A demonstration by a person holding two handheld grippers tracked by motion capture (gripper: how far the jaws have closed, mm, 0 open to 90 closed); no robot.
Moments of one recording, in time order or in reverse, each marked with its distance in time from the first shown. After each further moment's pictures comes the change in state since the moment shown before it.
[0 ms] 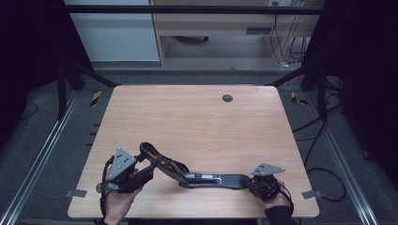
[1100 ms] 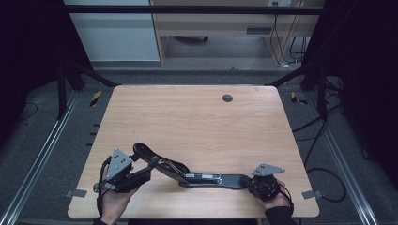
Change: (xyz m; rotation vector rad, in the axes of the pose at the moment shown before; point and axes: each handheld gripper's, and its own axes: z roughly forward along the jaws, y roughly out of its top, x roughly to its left) left arm 0.014 -0.011 0.001 0.007 0.014 0.012; right arm 0.001 0.000 0.000 -0.005 0.000 0.008
